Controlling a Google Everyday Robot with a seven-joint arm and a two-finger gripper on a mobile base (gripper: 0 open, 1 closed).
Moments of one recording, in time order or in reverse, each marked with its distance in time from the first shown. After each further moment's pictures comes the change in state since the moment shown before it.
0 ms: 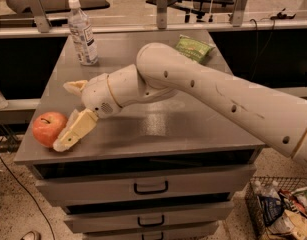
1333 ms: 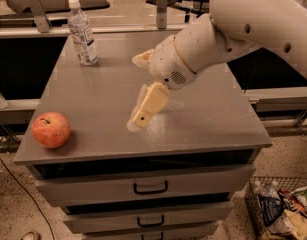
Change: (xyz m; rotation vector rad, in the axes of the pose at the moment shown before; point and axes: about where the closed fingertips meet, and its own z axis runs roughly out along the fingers) arm 0.007 0.013 -0.183 0.195 0.397 -0.006
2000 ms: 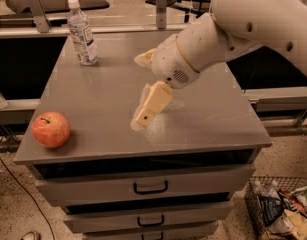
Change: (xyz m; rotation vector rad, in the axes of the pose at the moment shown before) arm 0.003 -0.001 -0.003 -0.003 0.011 0.001
